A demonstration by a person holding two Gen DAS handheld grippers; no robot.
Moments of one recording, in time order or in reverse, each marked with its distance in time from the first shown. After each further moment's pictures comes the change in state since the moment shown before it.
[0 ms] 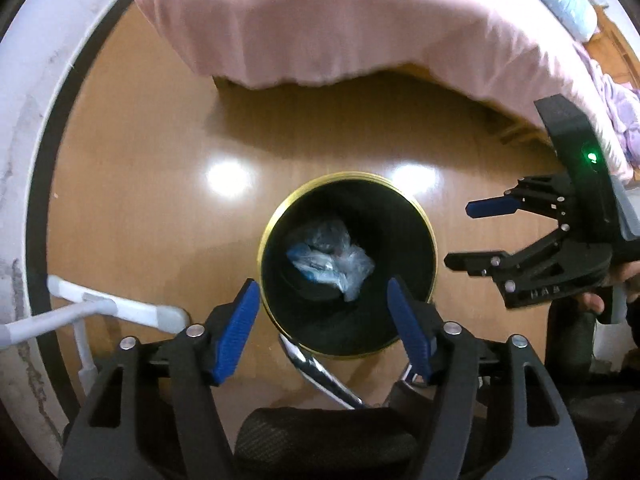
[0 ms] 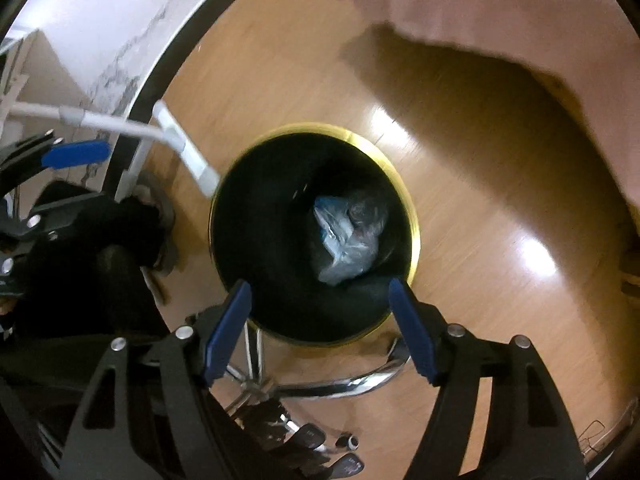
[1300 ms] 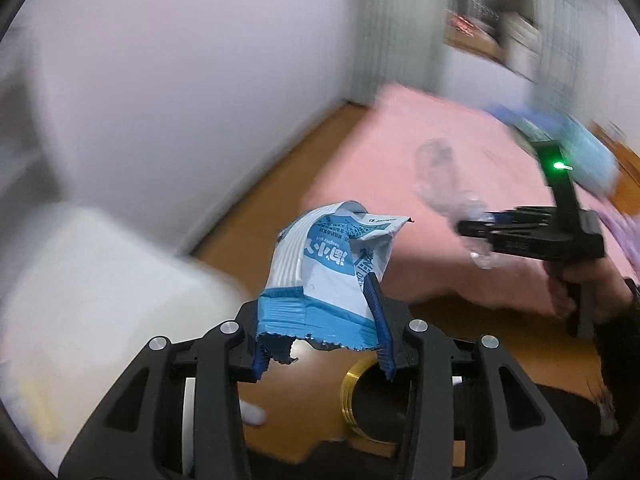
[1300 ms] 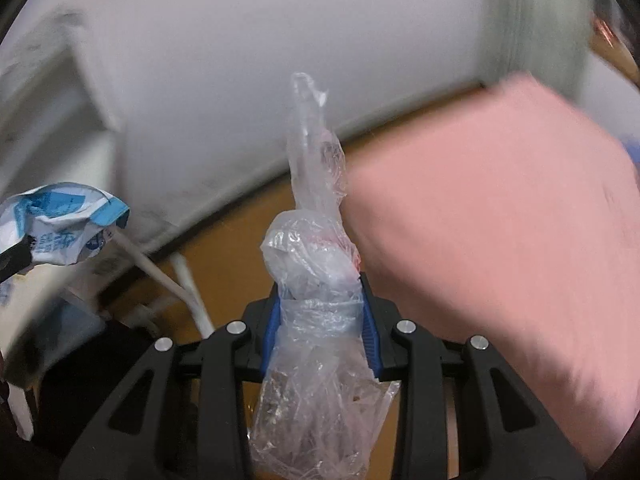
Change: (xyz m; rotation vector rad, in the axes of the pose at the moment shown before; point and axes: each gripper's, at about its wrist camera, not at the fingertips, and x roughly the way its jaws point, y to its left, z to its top) left arm -0.276 0.004 -0.088 -0.159 -0.673 0.215; right arm -0.251 0.117 0.045 -0.192 -0.613 -0.191
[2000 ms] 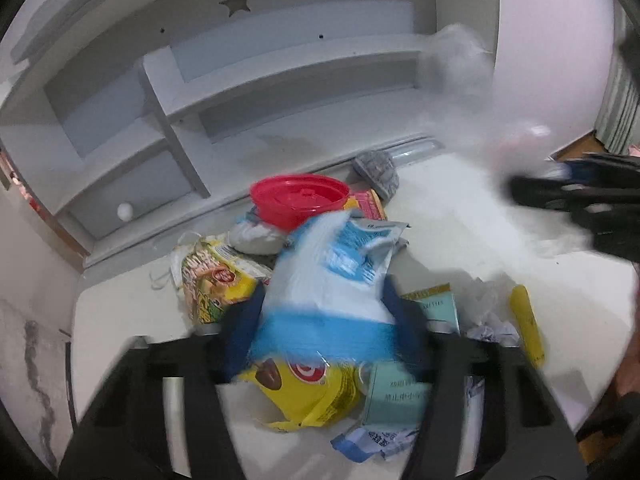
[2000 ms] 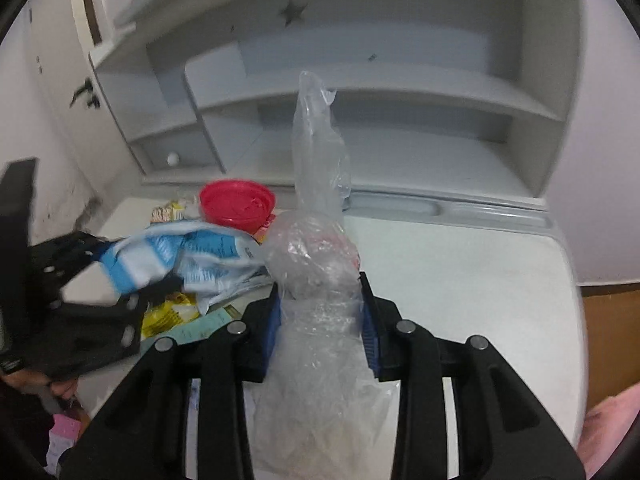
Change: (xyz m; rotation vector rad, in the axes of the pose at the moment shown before) left arm -0.223 0.338 -0.150 -0.582 0.128 0.817; right arm 0.027 0.582 0.084 -0.710 0.010 0.646
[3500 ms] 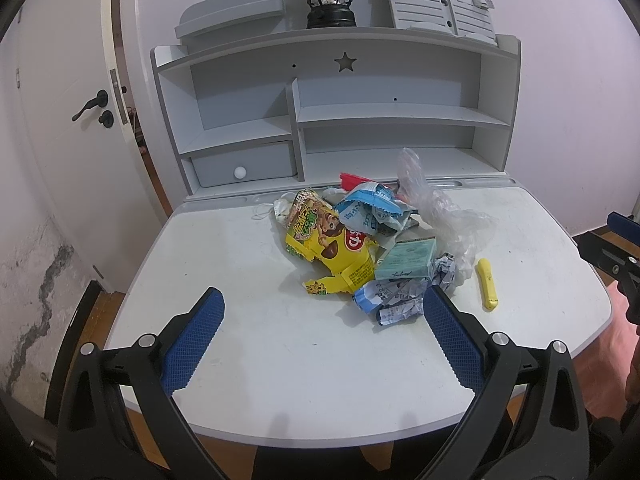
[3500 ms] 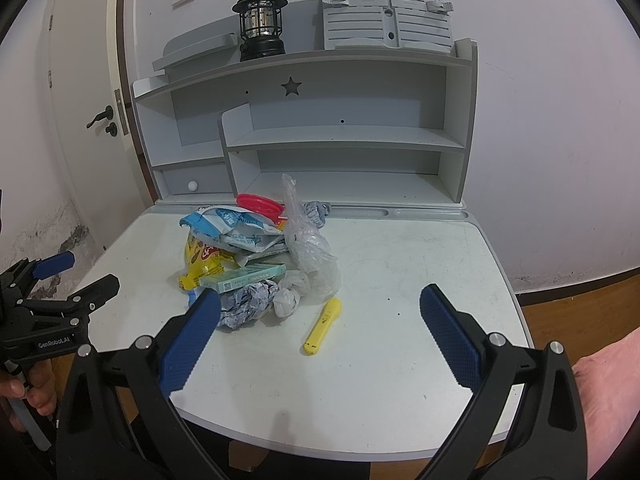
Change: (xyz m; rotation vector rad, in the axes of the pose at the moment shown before) left arm -0.157 -0.004 -0.115 -0.271 -0.186 0.166; right arm -0.136 0.054 -0.097 0.006 -0.239 -0.139
